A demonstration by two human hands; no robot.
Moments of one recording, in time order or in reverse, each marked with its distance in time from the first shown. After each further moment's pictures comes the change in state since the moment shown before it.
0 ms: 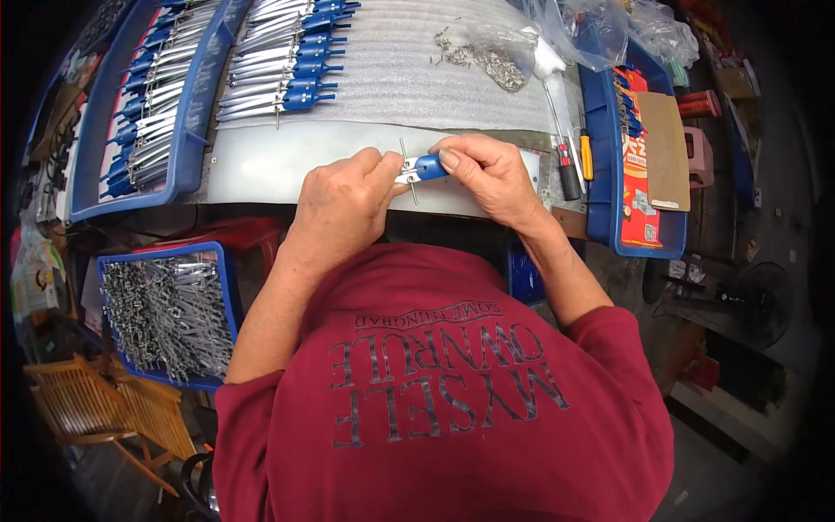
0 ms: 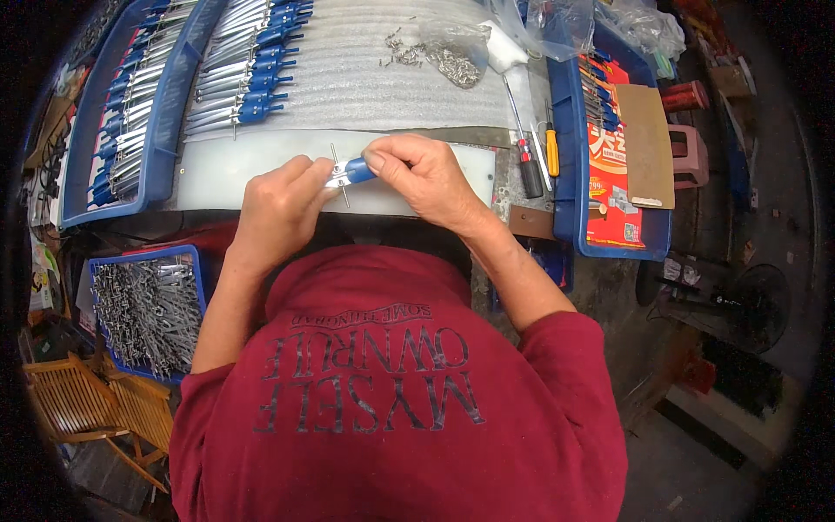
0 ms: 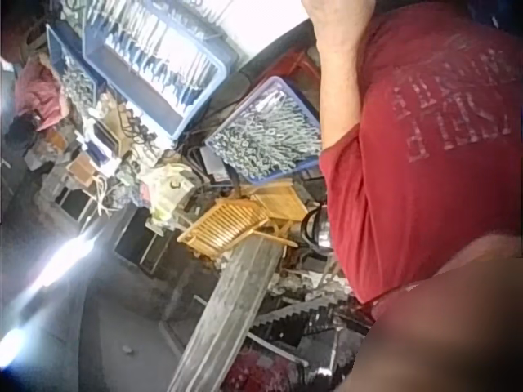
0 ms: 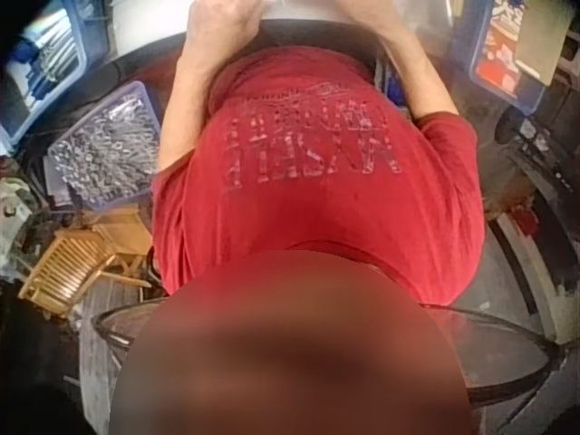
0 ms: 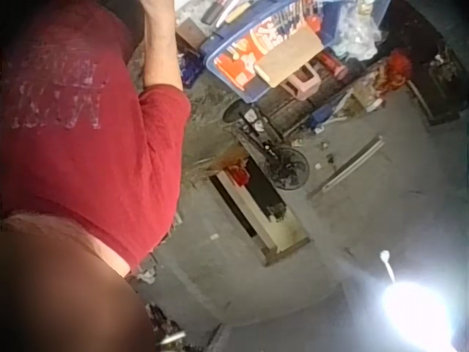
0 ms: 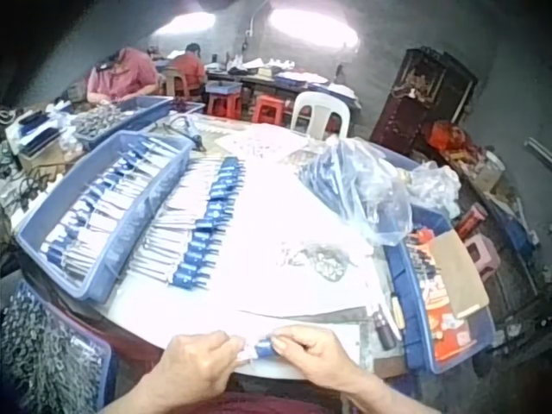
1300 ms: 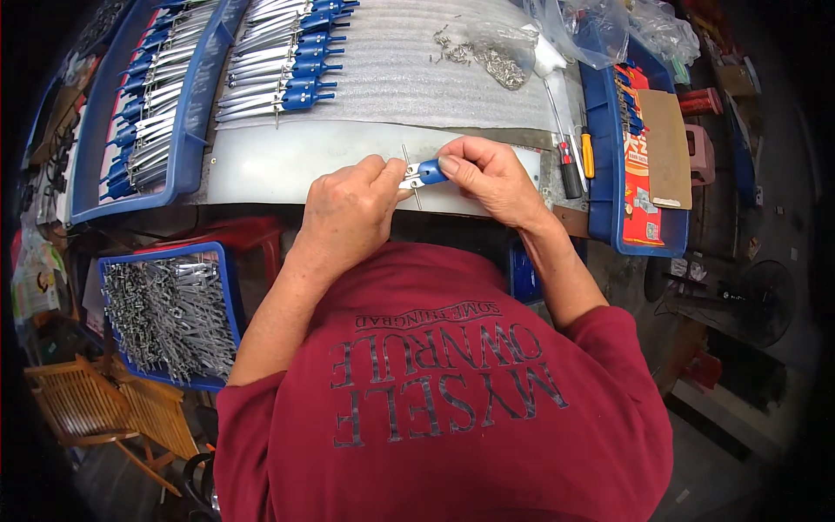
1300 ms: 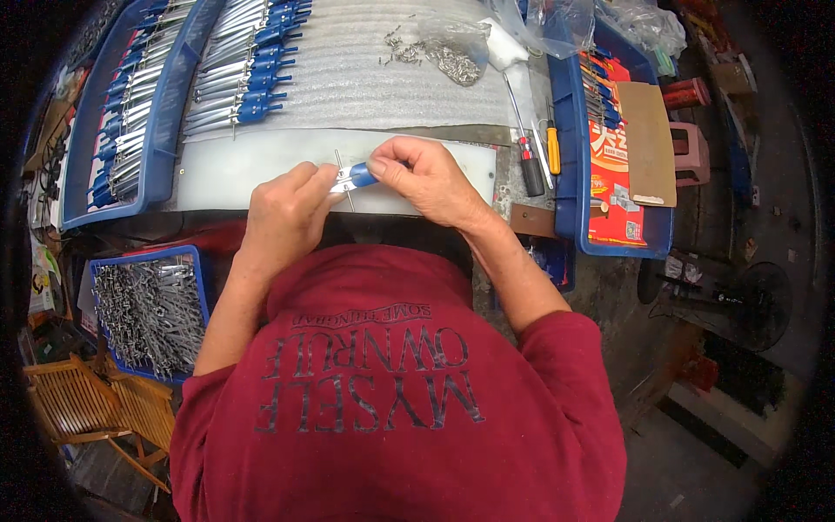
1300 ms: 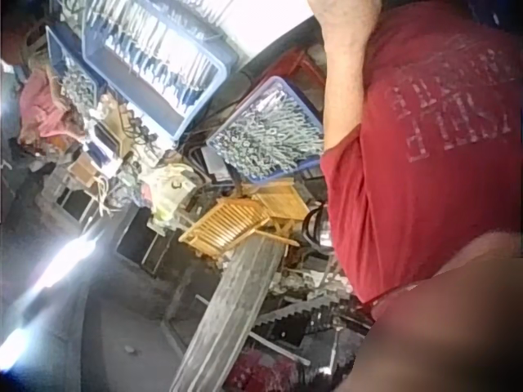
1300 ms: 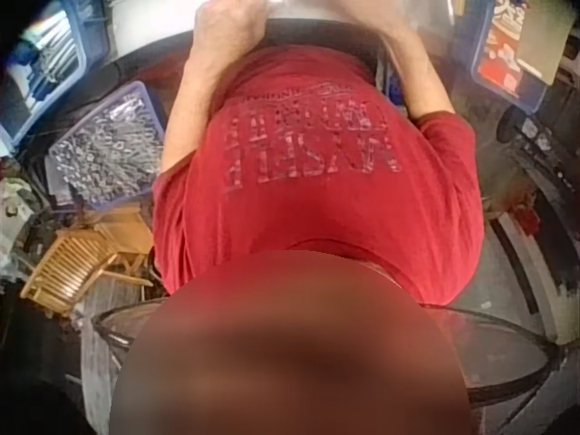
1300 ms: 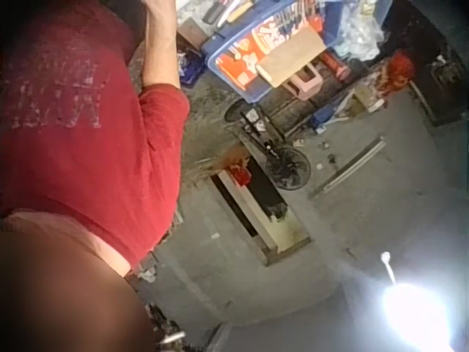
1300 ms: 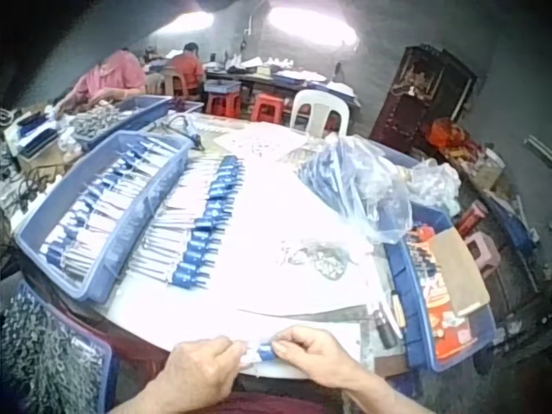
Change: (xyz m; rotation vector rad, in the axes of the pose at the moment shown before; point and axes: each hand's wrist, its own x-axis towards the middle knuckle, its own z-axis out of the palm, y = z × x) left_hand -0.005 0.003 0.008 0.068 0.026 -0.023; right_hand -0.005 -0.010 -0.005 0.119 -0.110 0.244
